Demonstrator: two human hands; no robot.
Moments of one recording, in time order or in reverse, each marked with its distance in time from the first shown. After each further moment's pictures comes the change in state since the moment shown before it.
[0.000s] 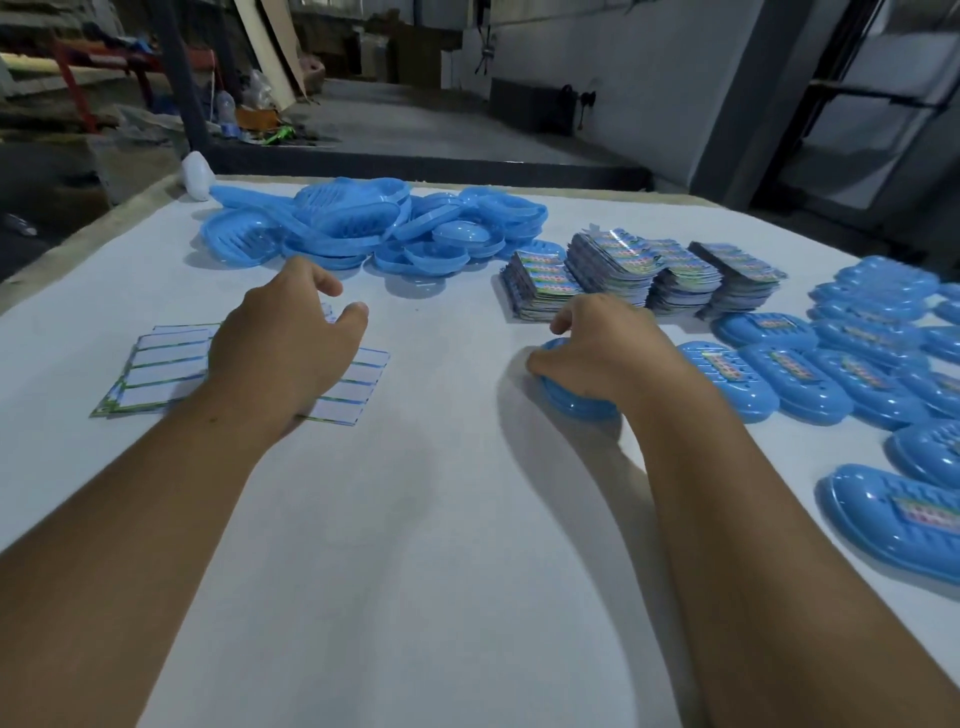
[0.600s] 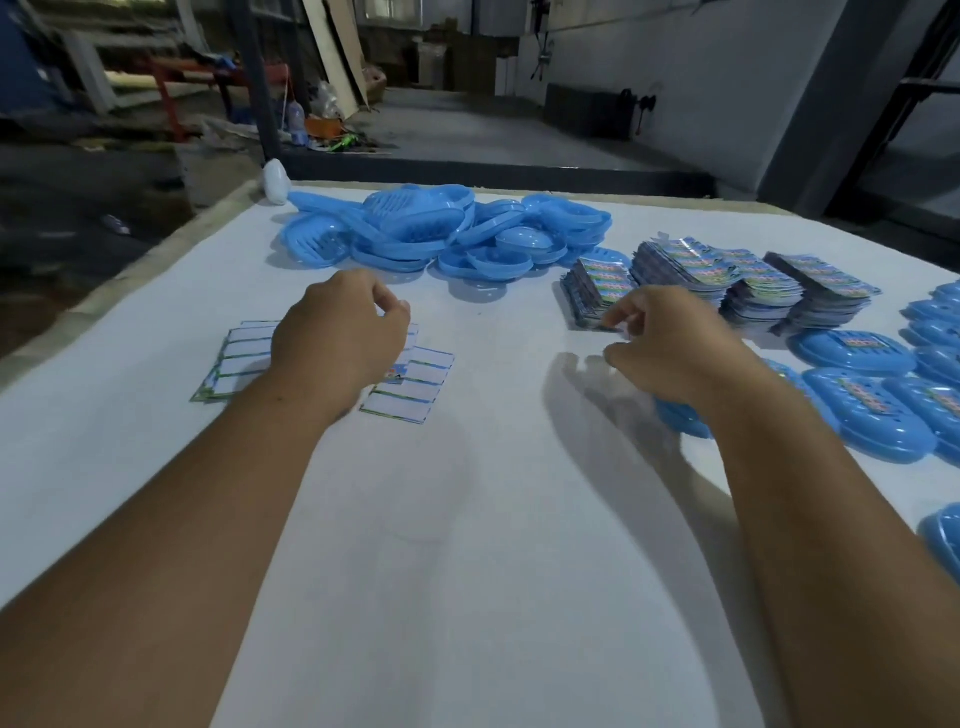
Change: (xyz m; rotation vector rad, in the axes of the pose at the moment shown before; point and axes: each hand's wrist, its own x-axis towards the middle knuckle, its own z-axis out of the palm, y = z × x) left_hand 0.010 -0.011 -0.005 0.012 0.007 -0.053; right_hand 0.013 0.007 0.000 0.187 0.068 -0.085
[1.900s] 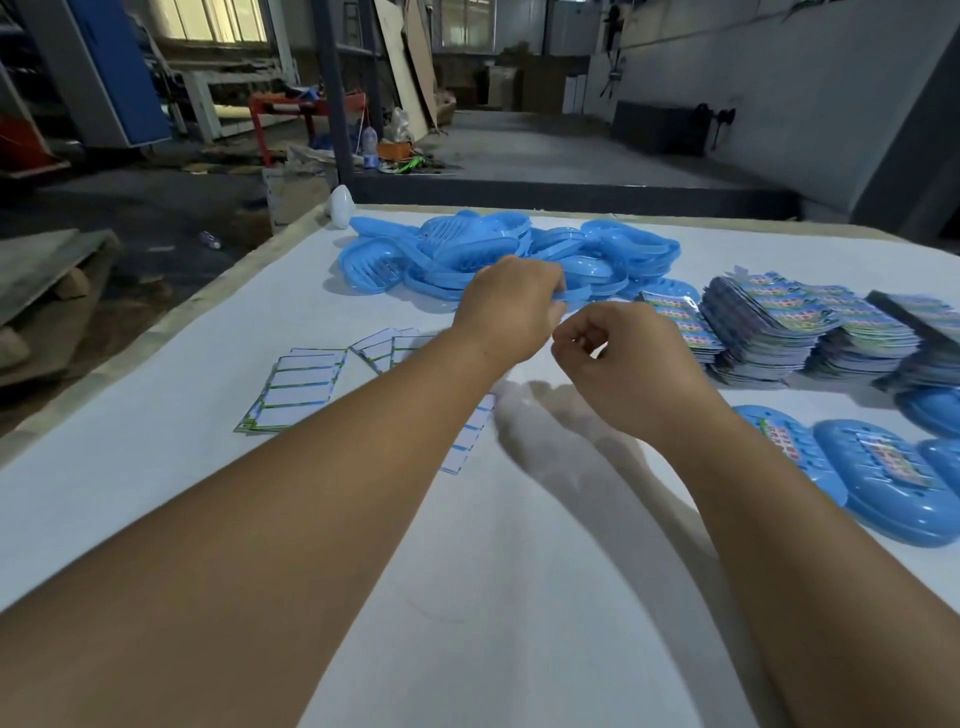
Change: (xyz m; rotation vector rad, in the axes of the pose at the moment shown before) left_hand 0.060 0.080 0.049 0.187 -0.065 0.466; right_hand 0.023 -0.059 0.042 0.314 0.057 -0.311
